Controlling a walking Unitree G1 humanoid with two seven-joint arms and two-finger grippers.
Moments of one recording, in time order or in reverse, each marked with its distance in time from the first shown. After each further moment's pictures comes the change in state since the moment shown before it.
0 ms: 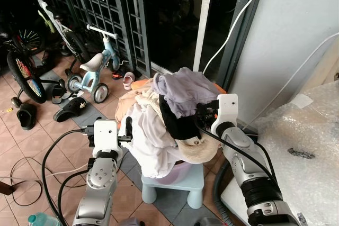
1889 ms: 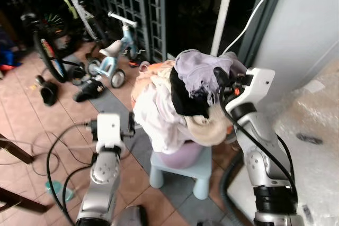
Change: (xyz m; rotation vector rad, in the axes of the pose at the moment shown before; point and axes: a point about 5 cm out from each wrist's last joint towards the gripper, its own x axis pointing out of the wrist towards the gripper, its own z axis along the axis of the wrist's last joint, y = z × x) left arm 0.007 -0.008 -0.007 -0.019 0.036 -0.005; right arm -0.029 0.008 0.083 0.147 -0.382 0.128
